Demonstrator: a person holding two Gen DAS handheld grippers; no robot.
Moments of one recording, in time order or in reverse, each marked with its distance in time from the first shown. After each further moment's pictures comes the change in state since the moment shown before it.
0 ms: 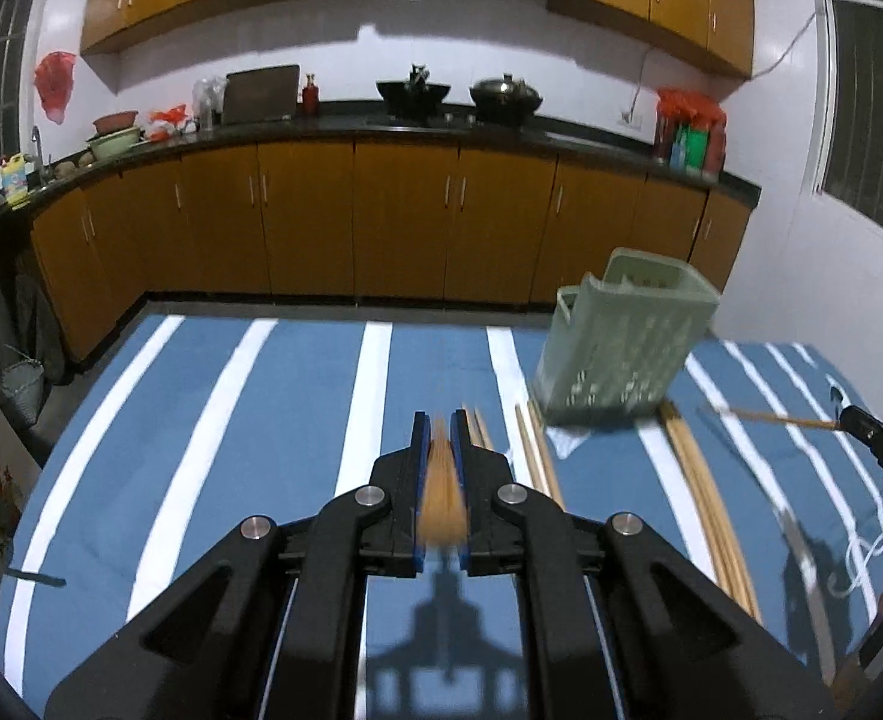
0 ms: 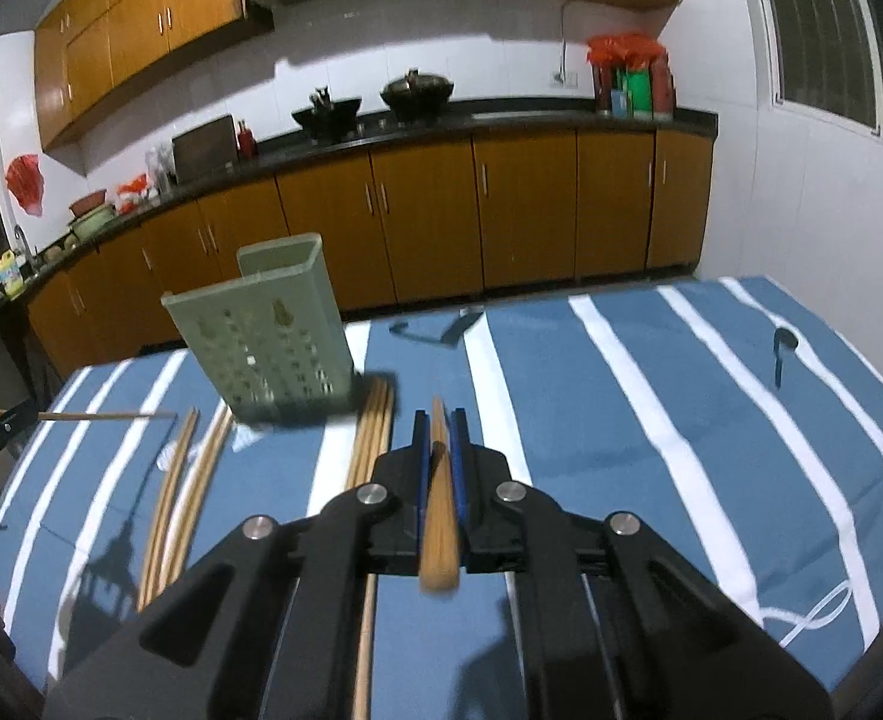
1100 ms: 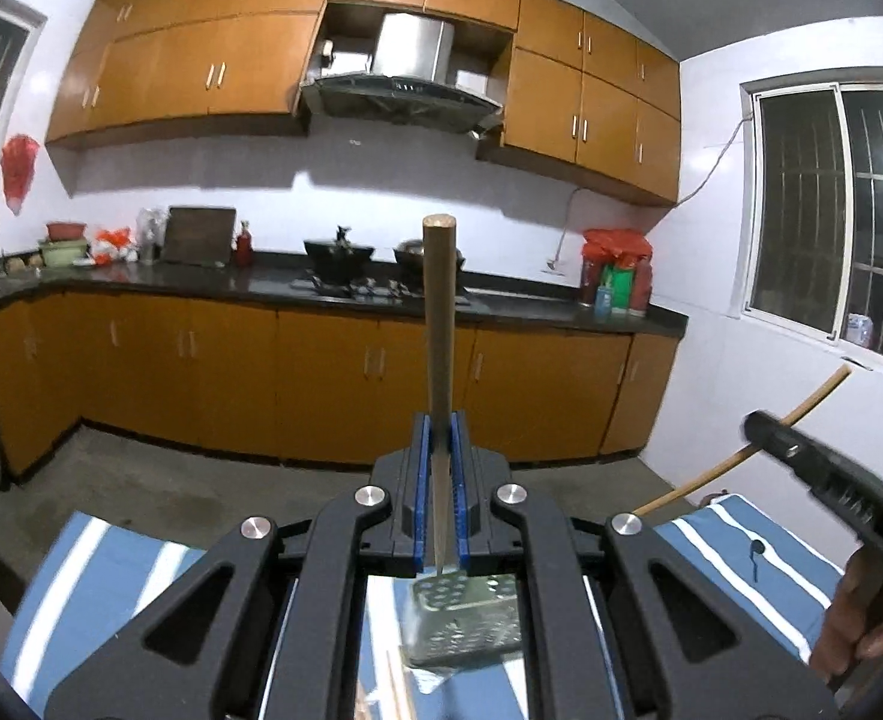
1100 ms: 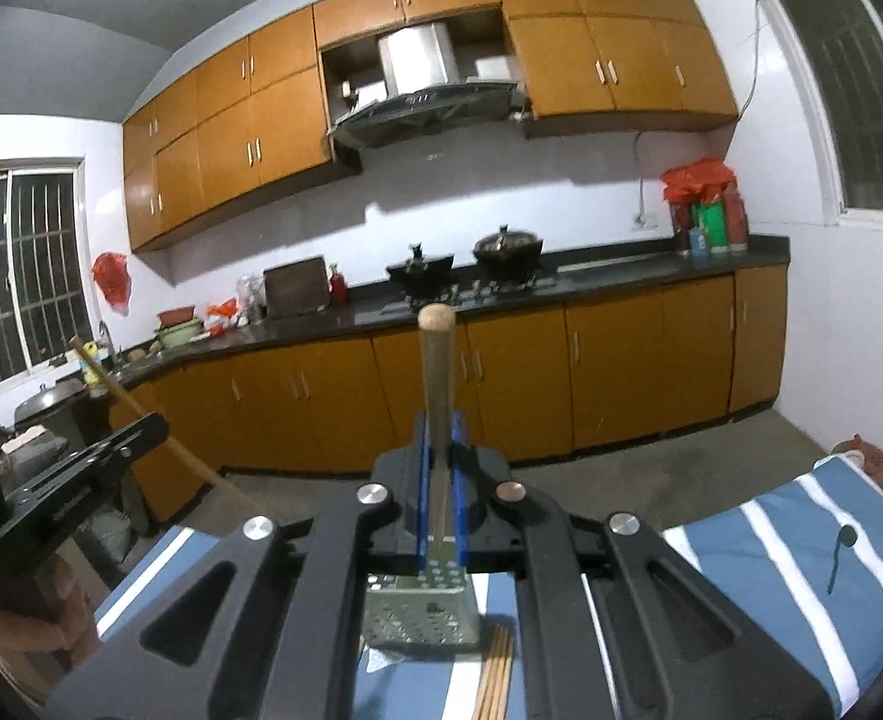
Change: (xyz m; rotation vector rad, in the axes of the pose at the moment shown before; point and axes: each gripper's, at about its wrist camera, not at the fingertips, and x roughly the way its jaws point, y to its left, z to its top) left arm -0.031 -0.071 0.127 0.011 -0.330 -0.177; right arm -0.047 0.045 0.150 -0.027 -0.308 0.224
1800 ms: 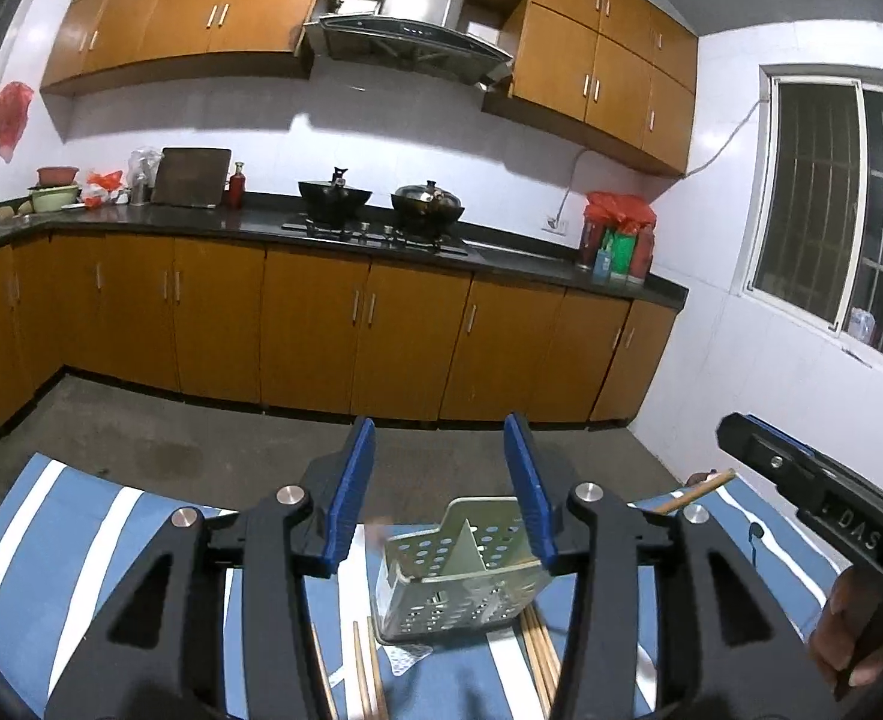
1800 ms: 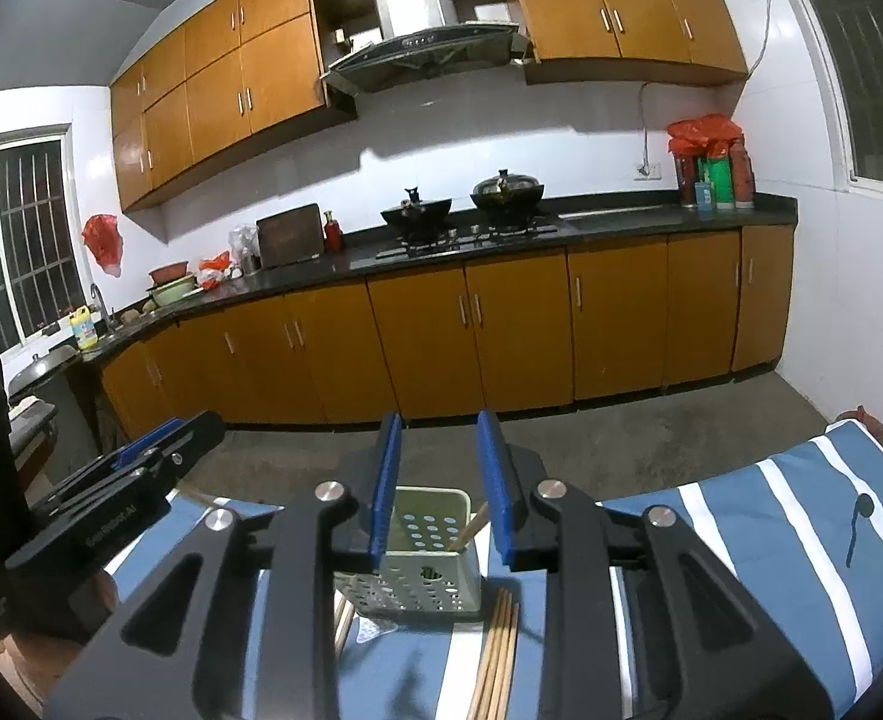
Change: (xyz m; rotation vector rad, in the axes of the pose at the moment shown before) left arm 0.034 0.005 -0.029 -0.063 0.095 -0.014; right arm 0.036 0.007 -0.034 -0.007 0.096 -0.018
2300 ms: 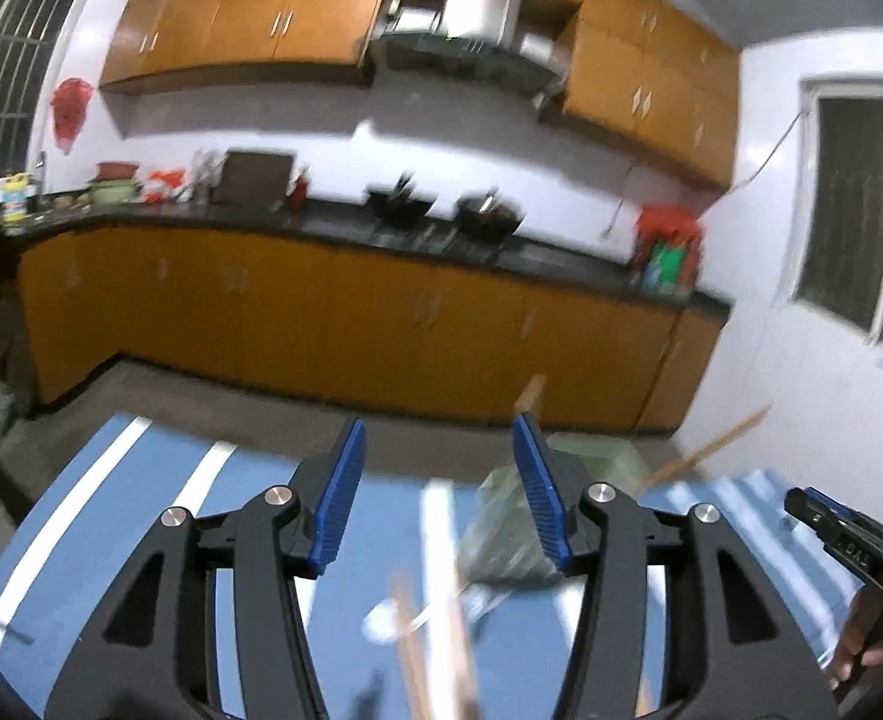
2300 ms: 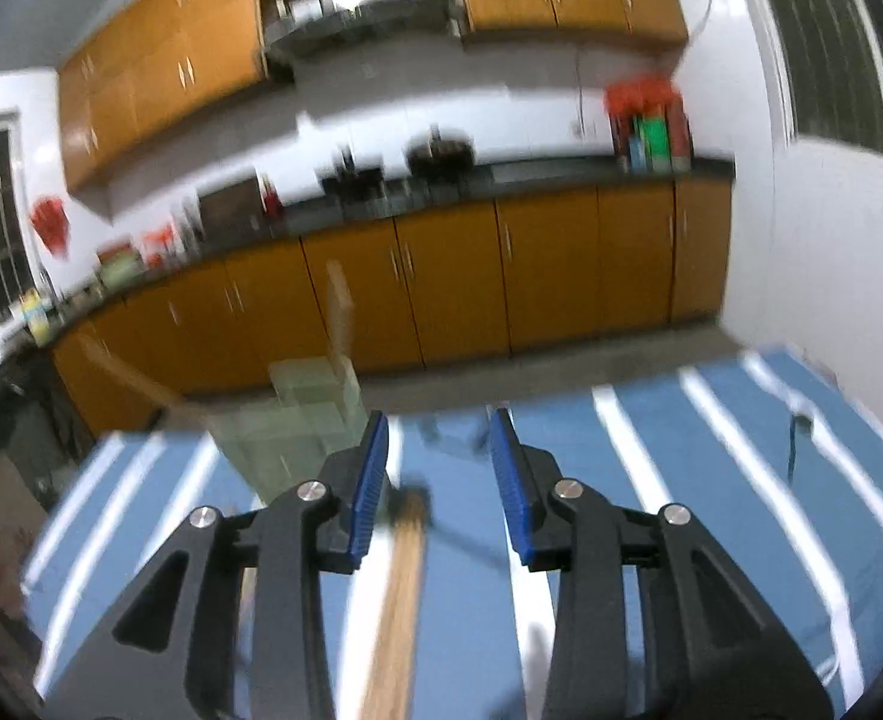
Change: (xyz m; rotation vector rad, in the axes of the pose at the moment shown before) left arm -0.049 0.043 -0.048 -0.018 0.029 0.160; right arm -0.023 -0.055 -0.083 0.050 0.145 -0.151
